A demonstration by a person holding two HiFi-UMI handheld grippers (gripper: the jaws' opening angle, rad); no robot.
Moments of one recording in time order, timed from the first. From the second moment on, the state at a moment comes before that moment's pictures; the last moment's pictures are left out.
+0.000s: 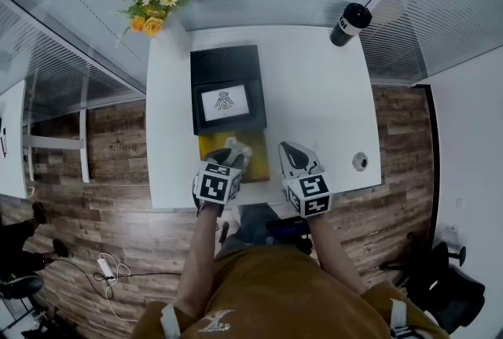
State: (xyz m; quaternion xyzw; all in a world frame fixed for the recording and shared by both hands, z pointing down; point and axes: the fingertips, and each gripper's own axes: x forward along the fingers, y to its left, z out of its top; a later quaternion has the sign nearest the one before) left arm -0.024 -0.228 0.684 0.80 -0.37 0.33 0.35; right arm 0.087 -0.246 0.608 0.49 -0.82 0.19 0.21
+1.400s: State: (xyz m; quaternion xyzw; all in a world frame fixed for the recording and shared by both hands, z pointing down) left arm -0.070 -0.219 0.534 0.84 -0.47 0.12 0.25; right arm 0.045 -0.197 0.520 0.48 -0.85 0.09 0.17
